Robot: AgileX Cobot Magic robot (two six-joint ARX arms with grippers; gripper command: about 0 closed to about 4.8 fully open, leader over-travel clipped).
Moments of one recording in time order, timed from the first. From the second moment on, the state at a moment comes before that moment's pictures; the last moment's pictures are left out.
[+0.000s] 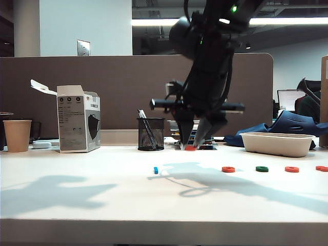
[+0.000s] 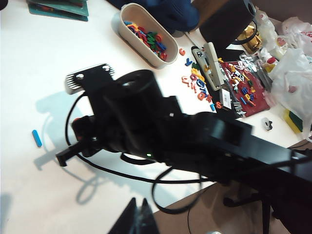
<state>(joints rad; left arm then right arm) -0.73 1.18 1.50 -0.82 0.11 -0.62 0.62 1.89 1.37 -0.49 0.13 0.29</state>
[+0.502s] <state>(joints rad) -0.73 1.18 1.50 -0.82 0.11 -0.62 0.64 1.81 1.35 -0.81 0.14 0.42</state>
